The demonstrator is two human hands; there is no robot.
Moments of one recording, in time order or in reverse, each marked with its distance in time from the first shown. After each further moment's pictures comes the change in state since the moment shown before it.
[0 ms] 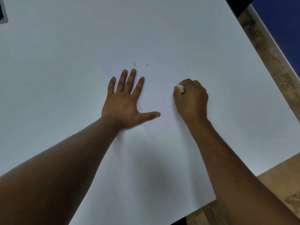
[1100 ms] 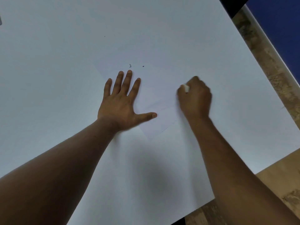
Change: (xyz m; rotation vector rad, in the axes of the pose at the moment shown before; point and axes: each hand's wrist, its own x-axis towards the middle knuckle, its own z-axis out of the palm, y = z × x) left_hand -0.001 0.001 -0.002 -0.013 0.003 -0.005; right_hand 0.009 0.011 -0.007 -0.087 0.090 0.062
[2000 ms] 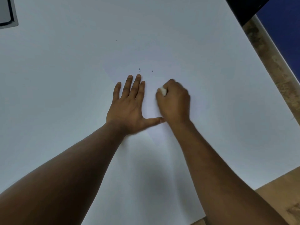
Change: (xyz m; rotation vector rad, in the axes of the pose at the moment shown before) left_hand 0.002 -0.002 0.002 0.006 0.007 -0.005; right_hand -0.013 -0.074 0.018 0.161 -0.168 -0.069
